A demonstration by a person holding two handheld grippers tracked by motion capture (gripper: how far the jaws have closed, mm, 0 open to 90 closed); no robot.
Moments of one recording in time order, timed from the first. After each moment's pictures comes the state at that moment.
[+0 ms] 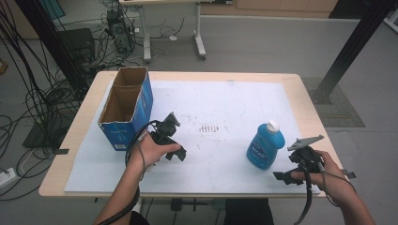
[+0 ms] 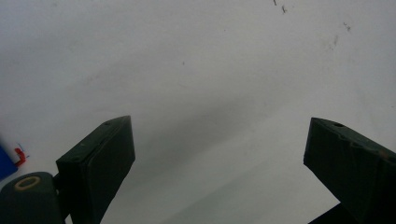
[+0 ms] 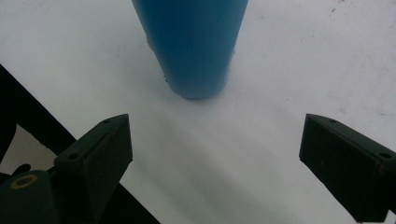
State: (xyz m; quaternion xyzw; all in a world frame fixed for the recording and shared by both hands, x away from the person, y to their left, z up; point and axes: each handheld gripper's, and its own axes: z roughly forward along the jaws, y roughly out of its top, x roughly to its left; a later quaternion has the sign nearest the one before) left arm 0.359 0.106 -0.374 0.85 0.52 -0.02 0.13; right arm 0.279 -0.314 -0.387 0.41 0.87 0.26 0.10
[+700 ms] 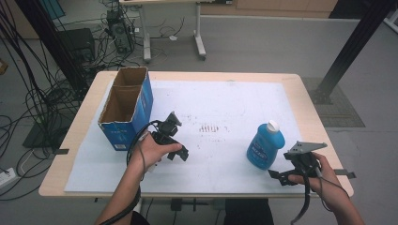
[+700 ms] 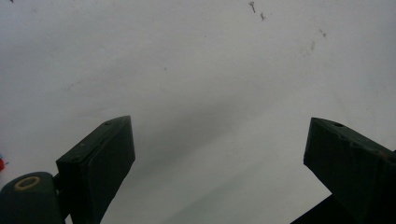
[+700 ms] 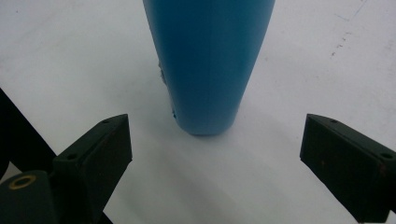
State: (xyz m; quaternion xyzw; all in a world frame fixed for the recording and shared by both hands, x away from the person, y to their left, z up) left arm 0.357 0.101 -0.371 0.85 0.51 -0.04 0.14; right arm 0.272 -0.311 -0.402 0.39 0.84 0.34 0.14
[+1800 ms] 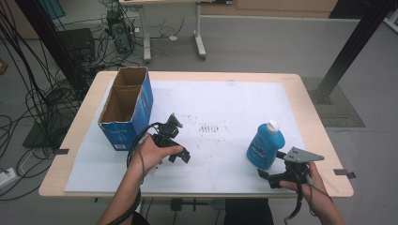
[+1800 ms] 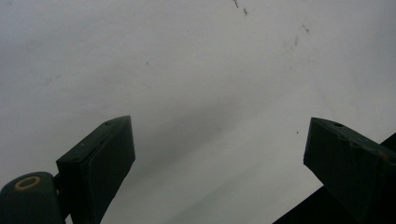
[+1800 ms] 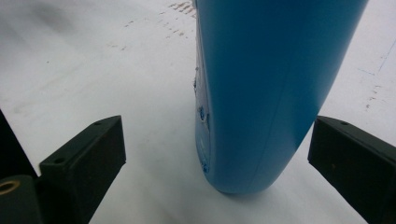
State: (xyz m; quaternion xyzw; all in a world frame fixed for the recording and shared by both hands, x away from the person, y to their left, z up) left arm 0.350 0.098 -0.371 0.84 0.51 -0.04 0.16; right arm 0.266 -0.294 -0.430 0.36 0.79 0.45 0.18
